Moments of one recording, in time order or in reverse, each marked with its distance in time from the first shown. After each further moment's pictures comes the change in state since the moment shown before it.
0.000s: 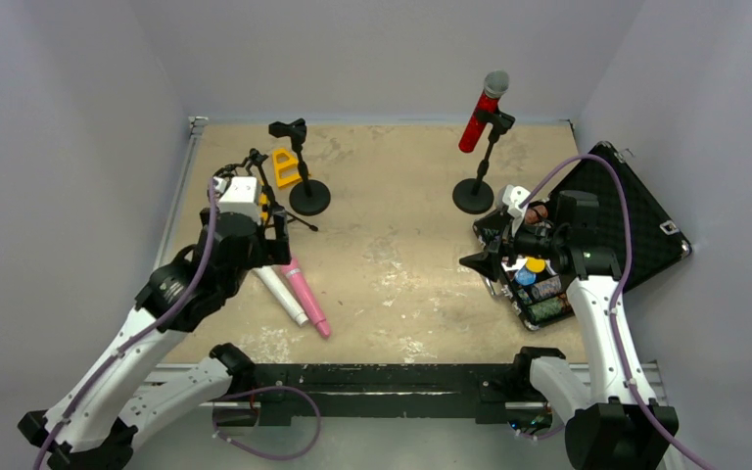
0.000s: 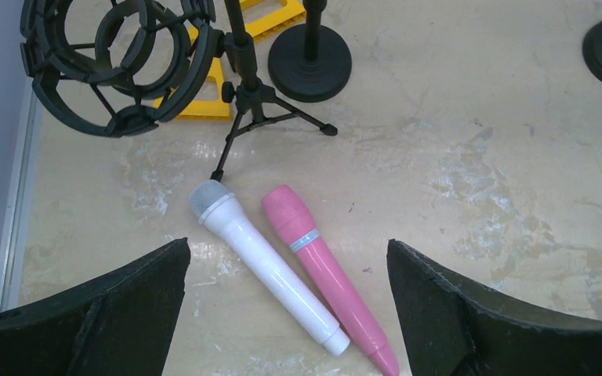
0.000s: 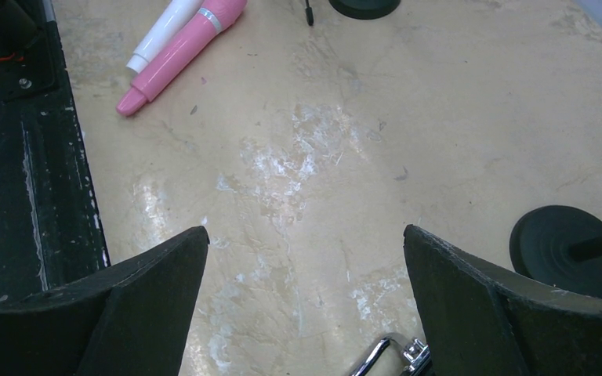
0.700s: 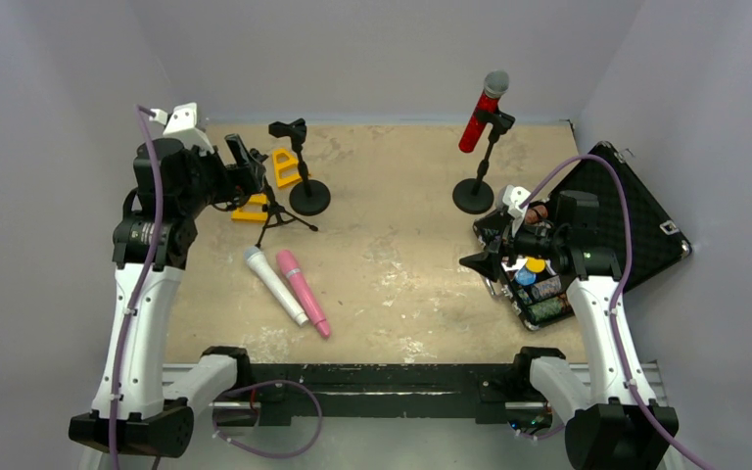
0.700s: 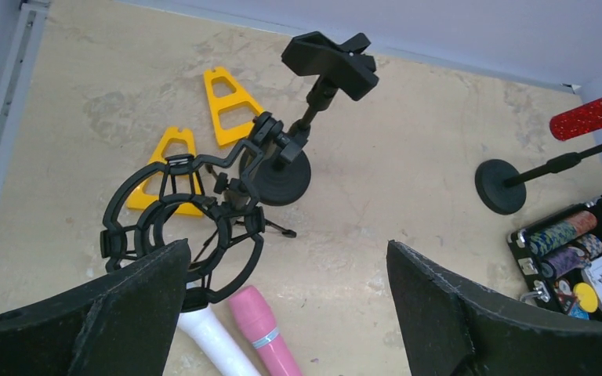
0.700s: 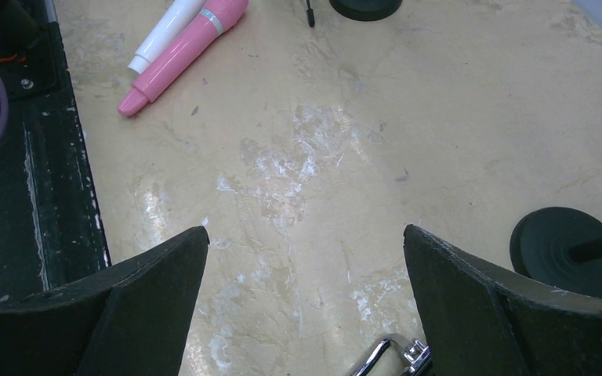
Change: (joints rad) left arm 0.615 0.261 0.282 0.178 0.590 0.060; right arm 0.000 -0.003 0.000 0.000 -0.004 0.000
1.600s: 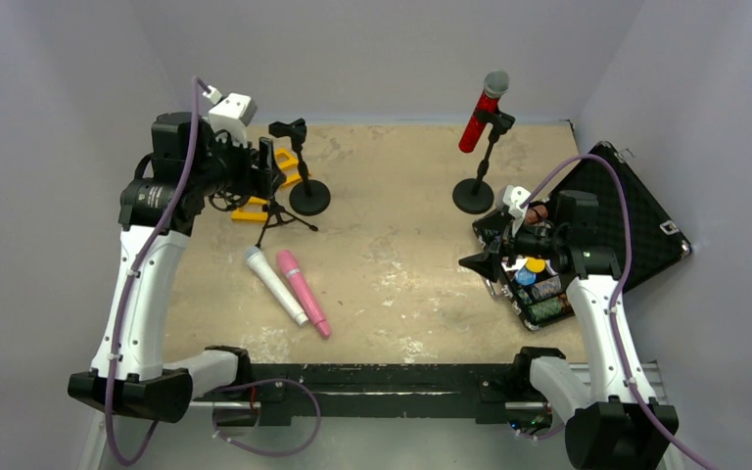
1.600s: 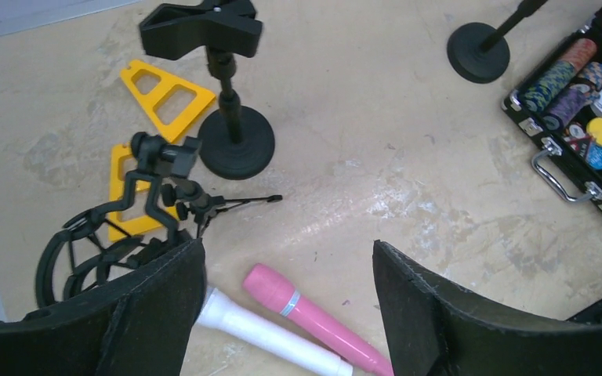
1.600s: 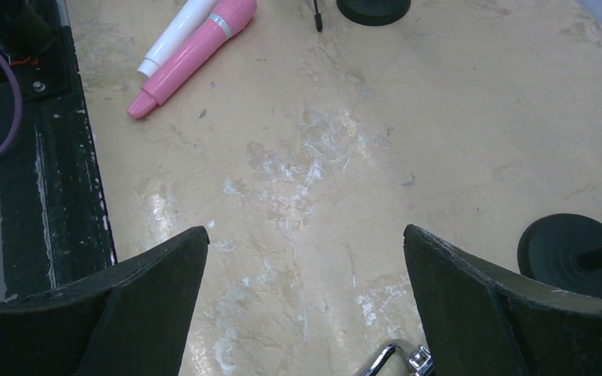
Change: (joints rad) left arm -0.042 0.190 0.225 -0.198 0.235 0.325; right arm 0.000 0.005 0.000 0.000 -0.023 0.000
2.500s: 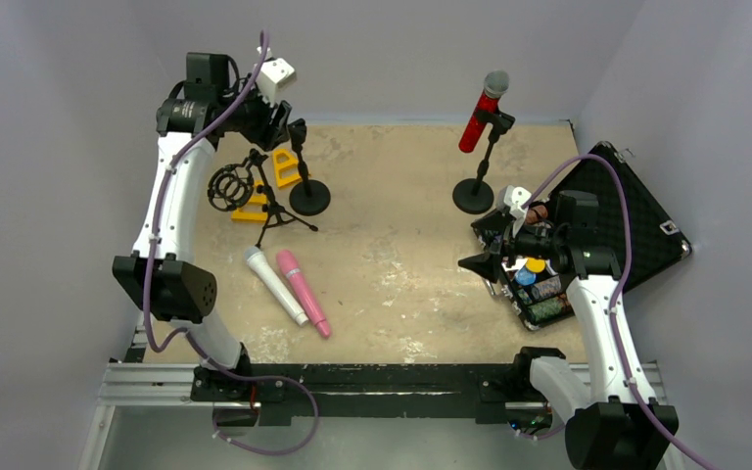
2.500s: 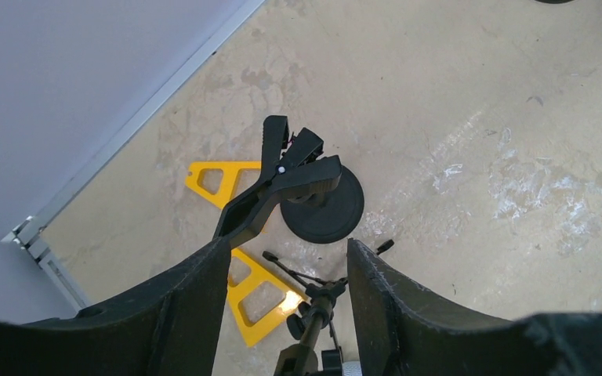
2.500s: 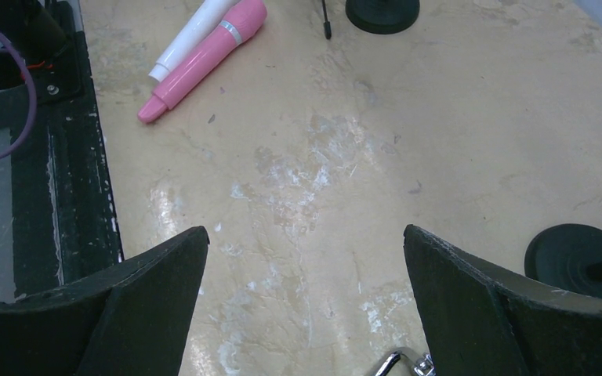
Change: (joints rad) left arm 0.017 0.516 0.451 -0.060 0.146 0.505; right arm 0.000 0.001 0.000 -0.002 -0.028 0.000
